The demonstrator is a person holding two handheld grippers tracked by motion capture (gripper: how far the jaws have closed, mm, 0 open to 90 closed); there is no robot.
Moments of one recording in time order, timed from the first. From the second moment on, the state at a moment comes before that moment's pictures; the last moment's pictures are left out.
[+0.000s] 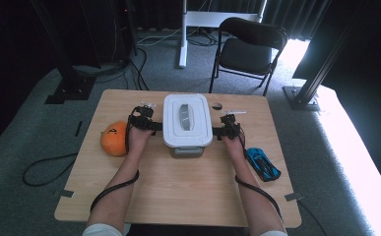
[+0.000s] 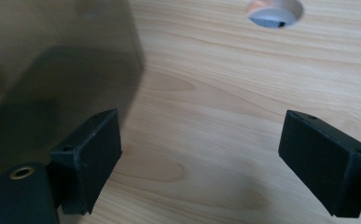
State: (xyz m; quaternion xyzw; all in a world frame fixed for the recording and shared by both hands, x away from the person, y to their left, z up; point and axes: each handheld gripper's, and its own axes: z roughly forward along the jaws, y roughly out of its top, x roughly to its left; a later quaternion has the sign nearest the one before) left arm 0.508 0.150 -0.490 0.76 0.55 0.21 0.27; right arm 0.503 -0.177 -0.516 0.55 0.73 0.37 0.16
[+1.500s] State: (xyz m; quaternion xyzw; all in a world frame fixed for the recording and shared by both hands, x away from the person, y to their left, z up) left arm 0.404 0.138 -0.499 0.80 0.48 0.21 0.28; right arm 0.436 -0.193 -0.504 0.40 0.81 0.42 0.10
